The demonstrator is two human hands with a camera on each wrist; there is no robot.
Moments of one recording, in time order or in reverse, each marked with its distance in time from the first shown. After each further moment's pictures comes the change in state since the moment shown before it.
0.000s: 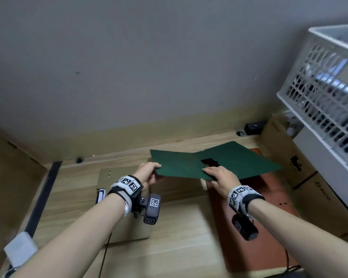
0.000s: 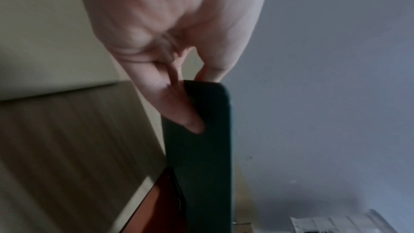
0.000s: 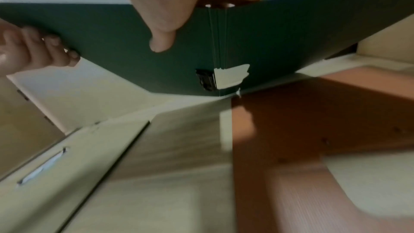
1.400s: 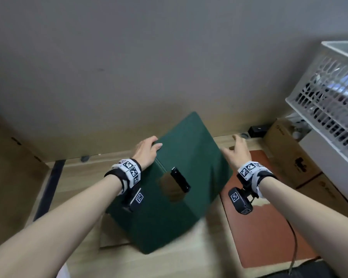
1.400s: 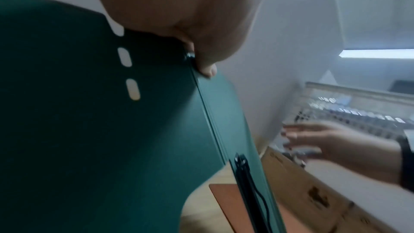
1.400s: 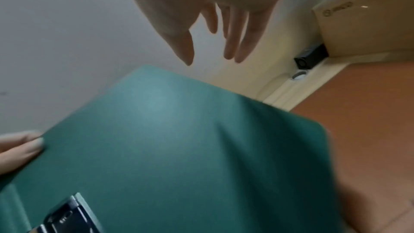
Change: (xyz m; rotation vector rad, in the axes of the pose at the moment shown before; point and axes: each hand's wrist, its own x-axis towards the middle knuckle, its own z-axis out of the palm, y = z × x) left_hand 0.008 0.063 -0.078 0.924 0.123 0.773; right_hand 0.046 -0.057 -0.062 0.370 0.372 0.441
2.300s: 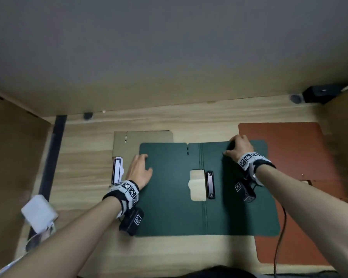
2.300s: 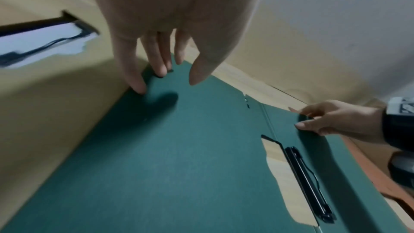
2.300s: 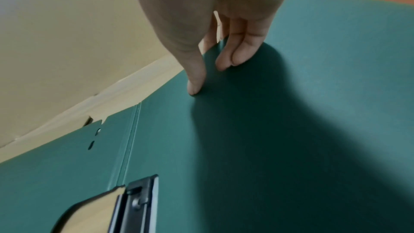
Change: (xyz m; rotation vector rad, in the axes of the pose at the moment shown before) left_hand -0.050 -0.154 0.116 0.112 -0.253 -0.511; right_hand 0.061 0.072 0.167 -0.356 -0.493 0.151
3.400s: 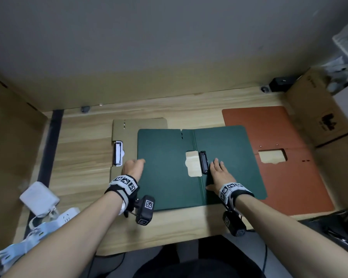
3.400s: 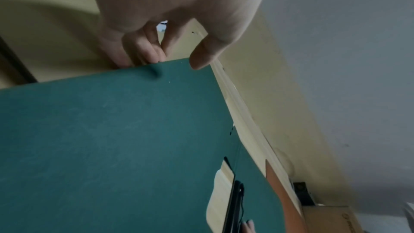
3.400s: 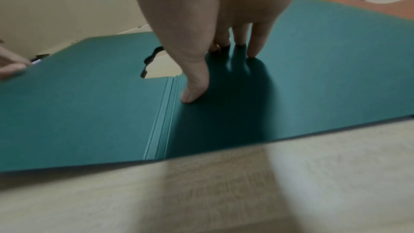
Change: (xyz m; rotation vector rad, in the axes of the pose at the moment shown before) left_hand -0.068 -0.043 0.023 -0.670 0.095 -0.381; right_hand -0.170 0.038 0.125 -0.299 -0.146 -0.154
